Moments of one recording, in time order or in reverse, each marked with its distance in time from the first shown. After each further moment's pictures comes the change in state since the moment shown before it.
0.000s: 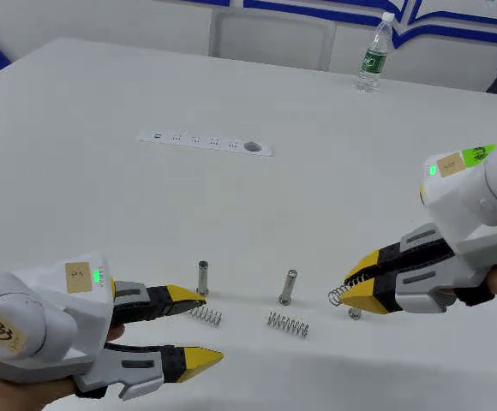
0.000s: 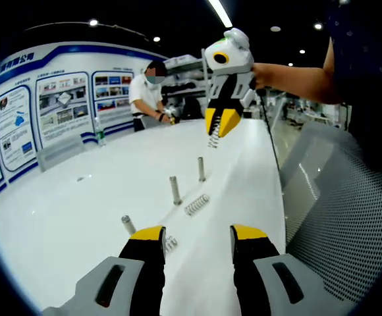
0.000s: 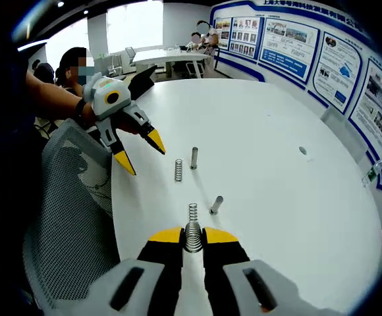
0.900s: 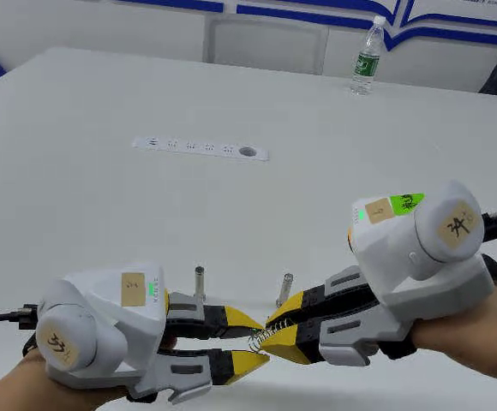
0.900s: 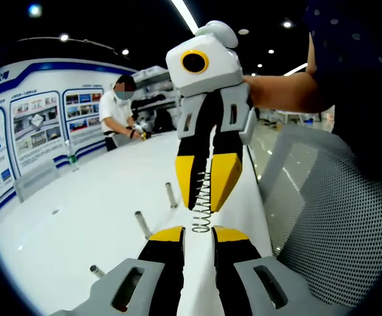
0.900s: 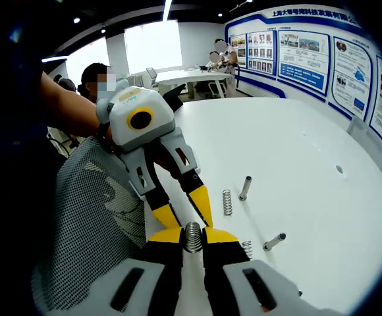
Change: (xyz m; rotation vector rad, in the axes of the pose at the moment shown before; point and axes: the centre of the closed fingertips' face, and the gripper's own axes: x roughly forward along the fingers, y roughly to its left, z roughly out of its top) left arm 0.036 -0.042 0.037 0.125 -0.068 -0.169; right arm 0.046 0.076 0.040 0.000 -0.157 0.168
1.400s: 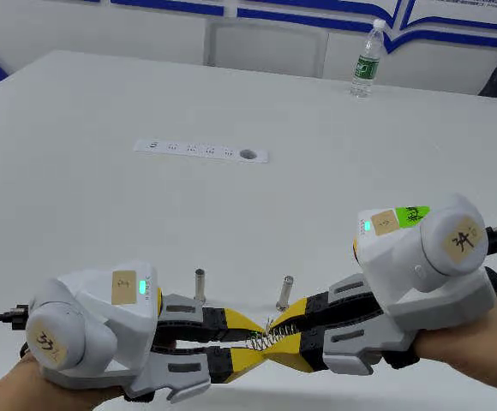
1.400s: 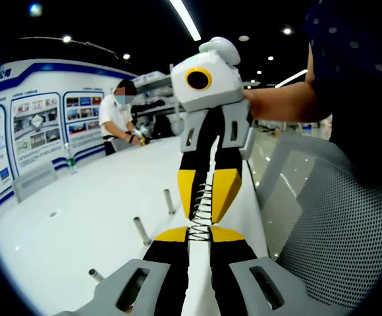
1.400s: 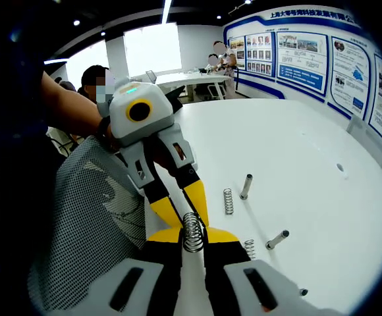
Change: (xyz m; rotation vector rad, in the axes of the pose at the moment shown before) left arm -0.001 -0.003 0.008 -0.013 -0.042 -0.014; right arm 0.003 0.002 -0.005 0.010 -0.025 0.003
